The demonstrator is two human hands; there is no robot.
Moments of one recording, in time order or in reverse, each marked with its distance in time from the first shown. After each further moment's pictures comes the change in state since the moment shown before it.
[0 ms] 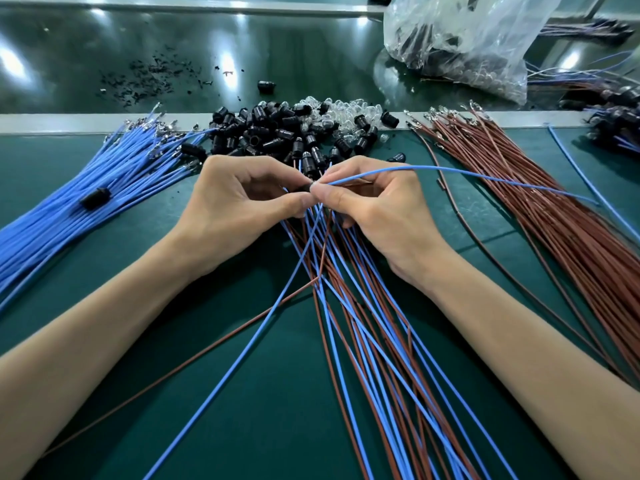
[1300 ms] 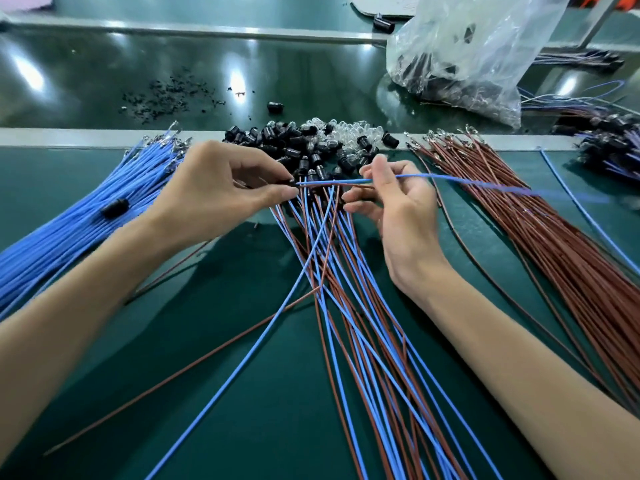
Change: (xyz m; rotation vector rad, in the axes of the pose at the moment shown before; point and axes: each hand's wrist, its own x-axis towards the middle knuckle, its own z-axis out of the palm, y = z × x) left_hand 0.011 0.021 -0.027 0.340 0.005 0.005; right_hand 0.005 0.003 -0.004 0.364 0.248 0.053
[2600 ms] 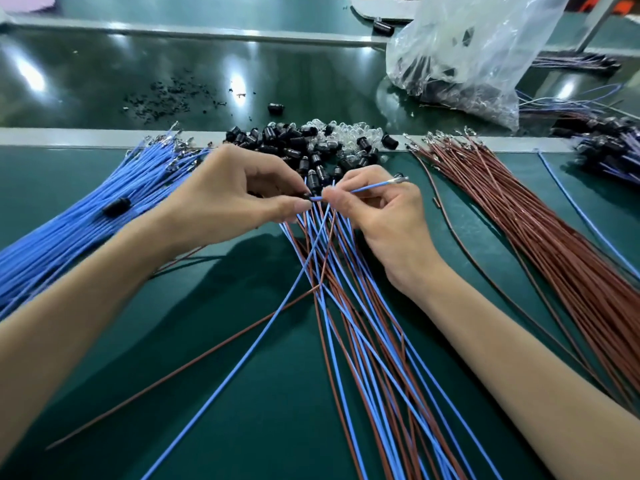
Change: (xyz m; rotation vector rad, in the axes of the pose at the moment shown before) left_hand -0.003 0.011 0.004 -0.093 -0.153 -0.018; right_hand -0.005 0.001 0.001 -0.349 -0.132 -0.161
